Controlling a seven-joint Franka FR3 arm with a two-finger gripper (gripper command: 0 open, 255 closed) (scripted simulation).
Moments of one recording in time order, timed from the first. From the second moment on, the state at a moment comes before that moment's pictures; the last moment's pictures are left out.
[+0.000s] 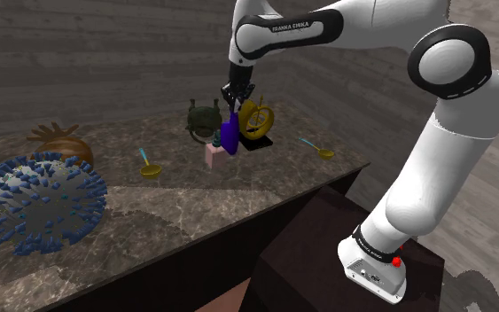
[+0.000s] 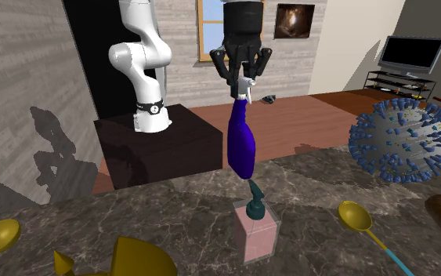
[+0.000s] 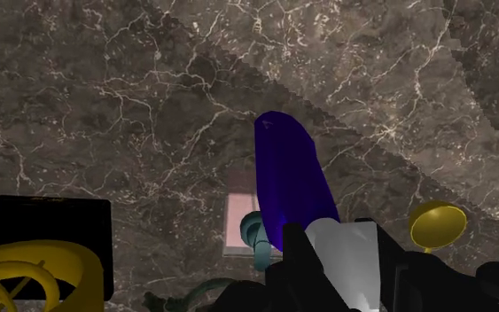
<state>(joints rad) -0.02 0.15 0.11 -1.76 -0.03 1.95 0.26</state>
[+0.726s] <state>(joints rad) -0.02 0.14 0.11 -1.63 -0.03 1.80 0.26</state>
